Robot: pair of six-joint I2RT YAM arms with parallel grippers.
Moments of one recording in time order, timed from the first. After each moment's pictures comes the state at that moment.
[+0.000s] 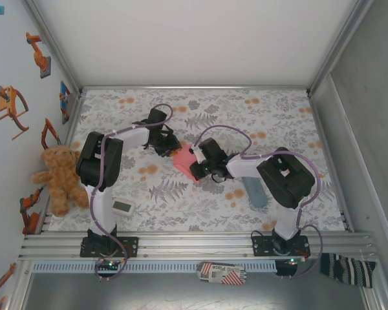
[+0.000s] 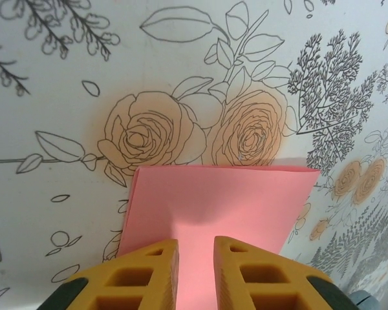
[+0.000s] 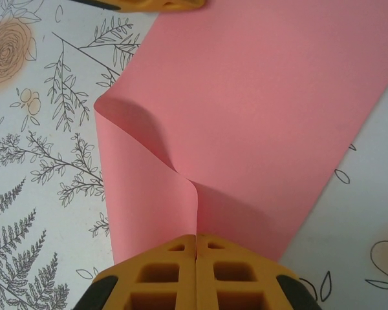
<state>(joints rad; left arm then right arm) -0.46 2.04 1.33 -0.47 0.42 -0.85 0.73 1.86 0.94 0.03 -0.26 0.23</state>
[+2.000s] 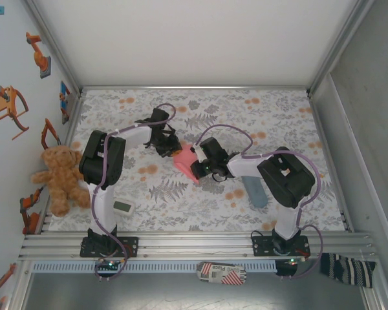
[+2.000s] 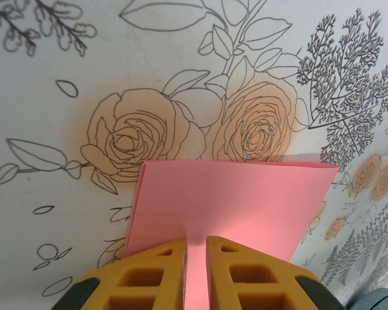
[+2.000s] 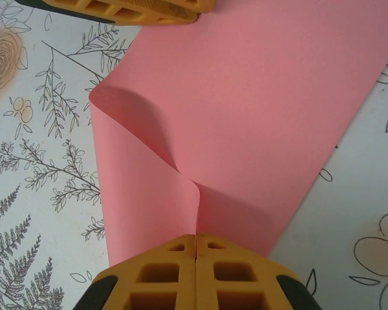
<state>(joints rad) -0.46 2.07 1.38 -0.53 0.41 -0.79 0.72 1.87 0.94 0.03 -0.27 0.26</state>
